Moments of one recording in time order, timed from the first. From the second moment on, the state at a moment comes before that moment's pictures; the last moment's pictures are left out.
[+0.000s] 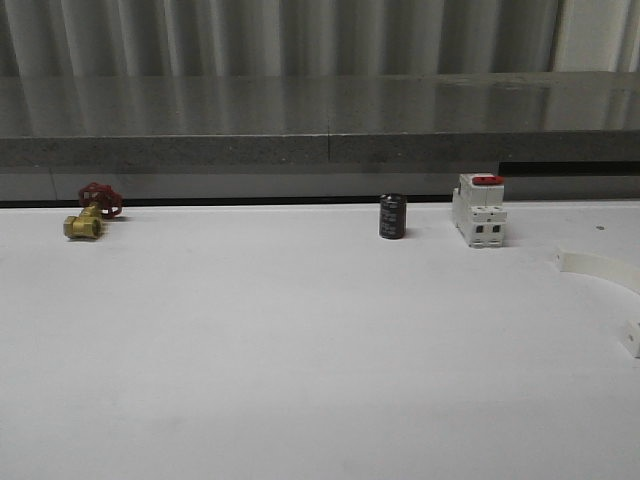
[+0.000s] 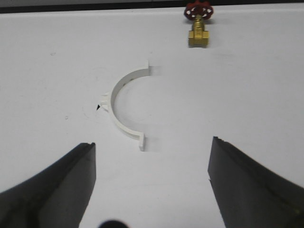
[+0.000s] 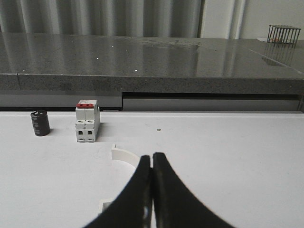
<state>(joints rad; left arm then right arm) 0.05 0.90 -0.68 0.09 0.58 0.00 -0.05 -0.02 0.03 0.00 0.08 -0.01</state>
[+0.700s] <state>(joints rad) 0.27 1.88 -1.40 0.05 1.02 0.00 -0.05 -0.02 0.03 0.00 0.08 -0.01</state>
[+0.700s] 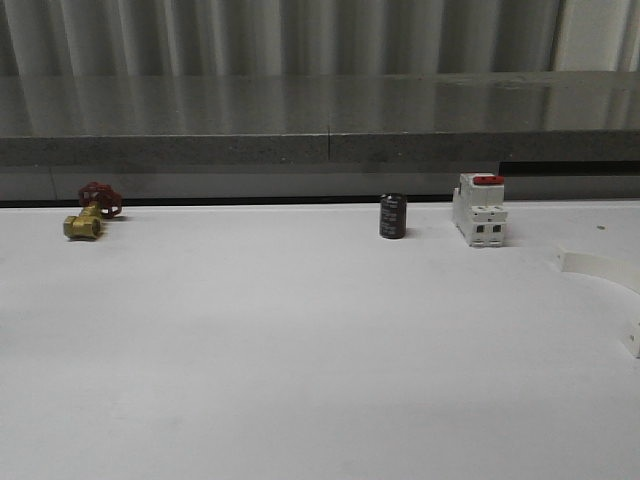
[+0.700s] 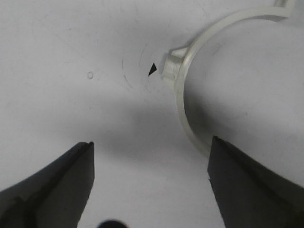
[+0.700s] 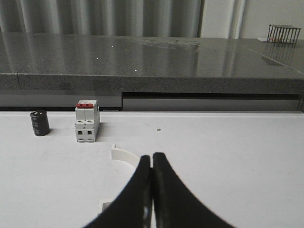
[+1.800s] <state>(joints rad) 0.27 2.11 -1.49 -0.03 0.89 0.04 -0.05 -0.02 0.03 0.00 0.08 -0.01</state>
